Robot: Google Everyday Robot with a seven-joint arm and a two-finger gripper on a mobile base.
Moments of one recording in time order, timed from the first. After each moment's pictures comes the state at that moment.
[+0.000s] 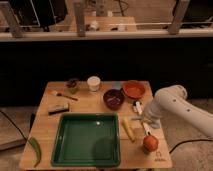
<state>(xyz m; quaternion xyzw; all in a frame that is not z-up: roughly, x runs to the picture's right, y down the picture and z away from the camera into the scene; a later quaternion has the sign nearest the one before) 0.218 0.174 0.781 -0.28 -0.07 0.15 0.94</state>
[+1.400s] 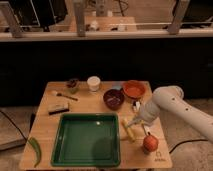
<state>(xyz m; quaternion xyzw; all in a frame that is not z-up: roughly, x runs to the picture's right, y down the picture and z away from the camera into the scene) 0.177 0.181 0.764 -0.28 -0.21 -0.07 0.93</state>
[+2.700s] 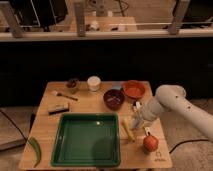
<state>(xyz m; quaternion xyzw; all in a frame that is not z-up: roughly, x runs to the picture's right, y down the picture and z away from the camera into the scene) 0.184 0.183 0.763 -0.29 -0.26 -0.09 0.92</state>
